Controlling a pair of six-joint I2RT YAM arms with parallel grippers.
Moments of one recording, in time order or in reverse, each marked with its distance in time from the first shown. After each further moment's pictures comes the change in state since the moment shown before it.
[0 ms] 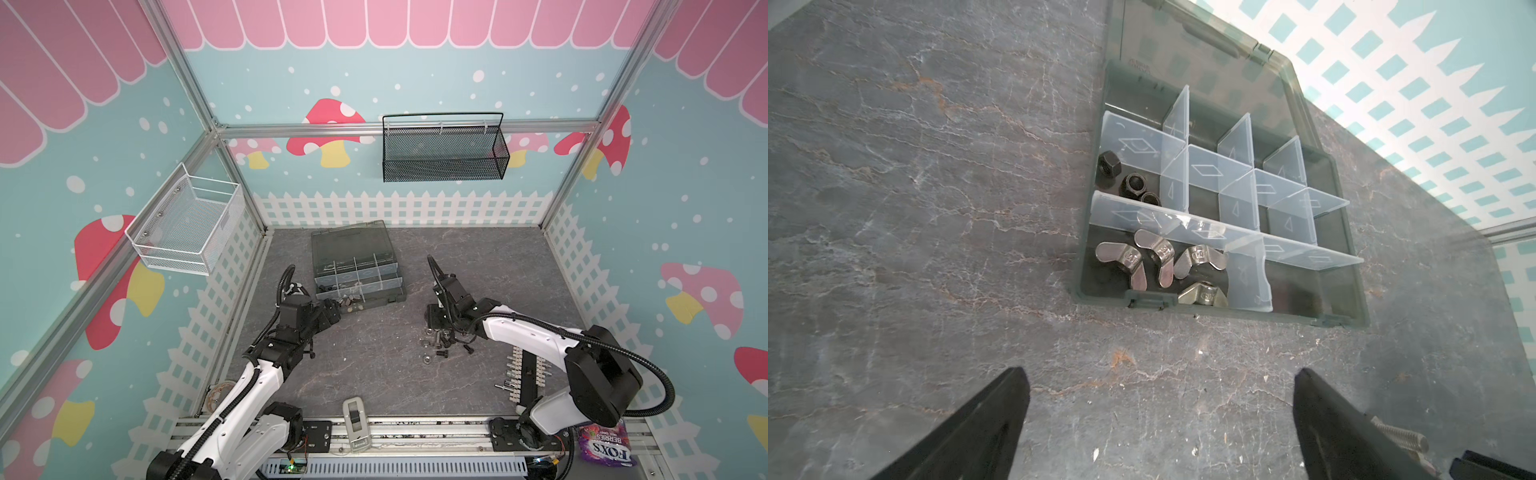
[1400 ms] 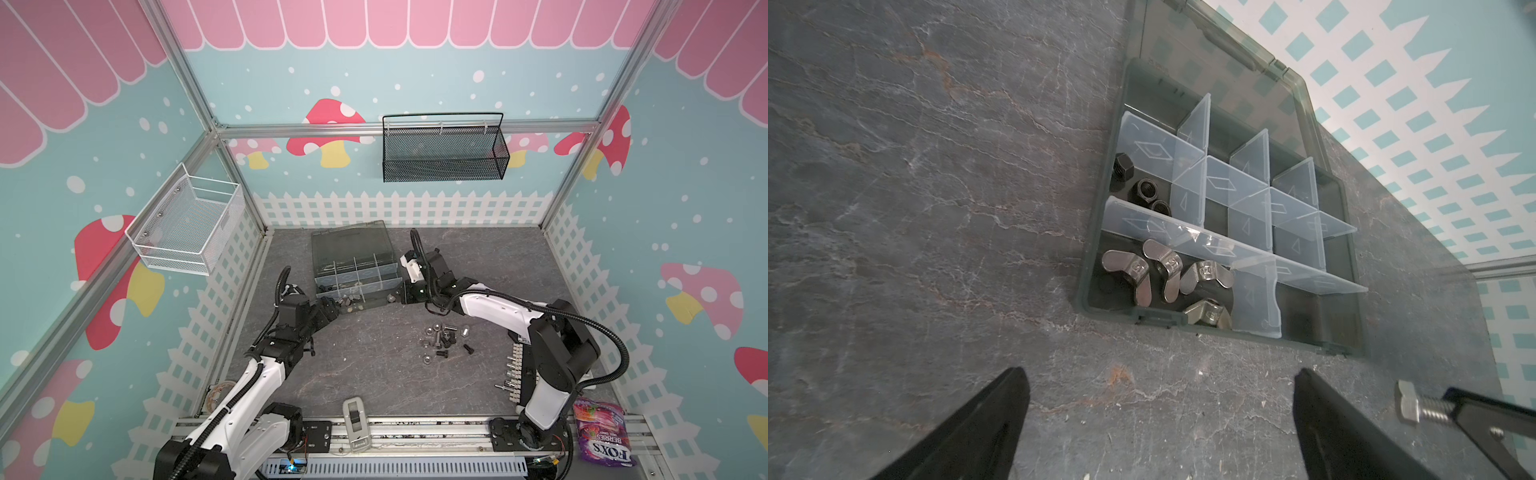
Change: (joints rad) left arm 0.053 0.058 -0.034 0.078 0.039 -0.062; right arm -0.013 0.264 0.307 0.248 -0.382 -0.056
